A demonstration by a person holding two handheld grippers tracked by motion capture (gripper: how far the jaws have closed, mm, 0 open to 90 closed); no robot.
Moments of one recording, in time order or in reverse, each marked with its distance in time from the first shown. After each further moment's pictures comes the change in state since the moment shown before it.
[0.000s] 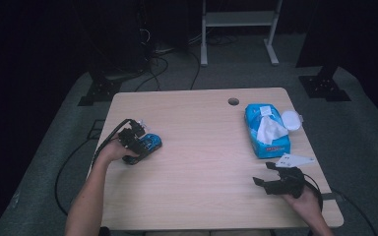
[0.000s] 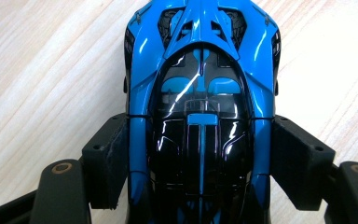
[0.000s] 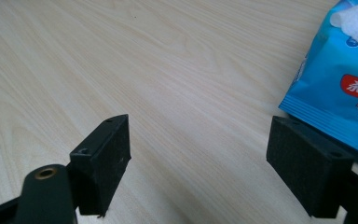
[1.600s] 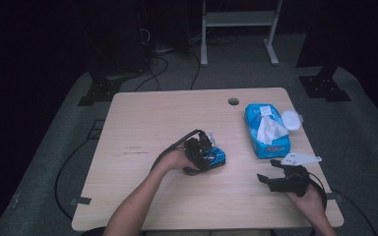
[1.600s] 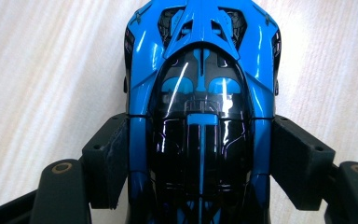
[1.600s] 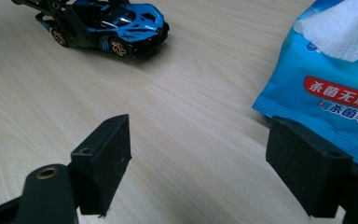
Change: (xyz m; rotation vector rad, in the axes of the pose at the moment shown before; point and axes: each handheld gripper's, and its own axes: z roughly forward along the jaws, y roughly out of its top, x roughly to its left) left arm -0.168 0.126 0.043 -0.049 -0.171 0.345; right arm -0.009 0.000 -0.008 -0.022 -0.034 0.018
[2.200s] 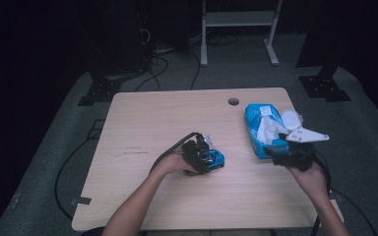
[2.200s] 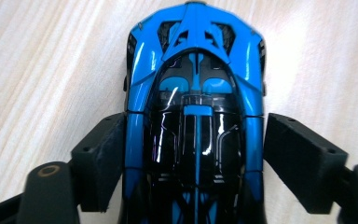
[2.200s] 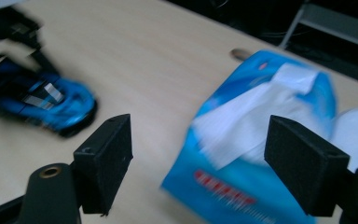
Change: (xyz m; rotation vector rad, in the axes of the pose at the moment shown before) left arm -0.004 -0.015 -0.005 -0.099 0.001 -0.013; right arm -0.036 0.064 -0.012 -0.108 -0.195 -0.050
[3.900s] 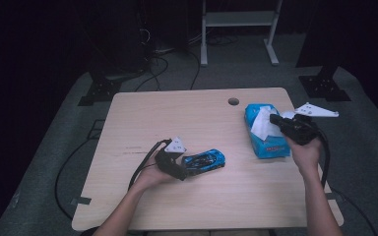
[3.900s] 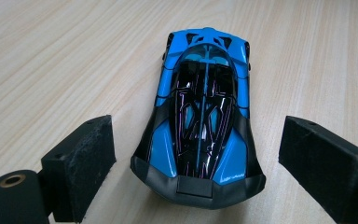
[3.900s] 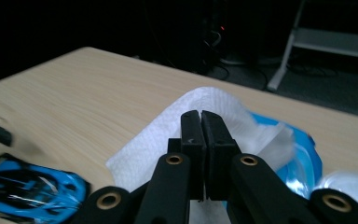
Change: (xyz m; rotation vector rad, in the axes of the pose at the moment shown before) left arm -0.004 -0.077 -0.036 -0.367 0.060 -0.087; right arm -0.027 0.041 0.005 -0.163 0.048 0.147
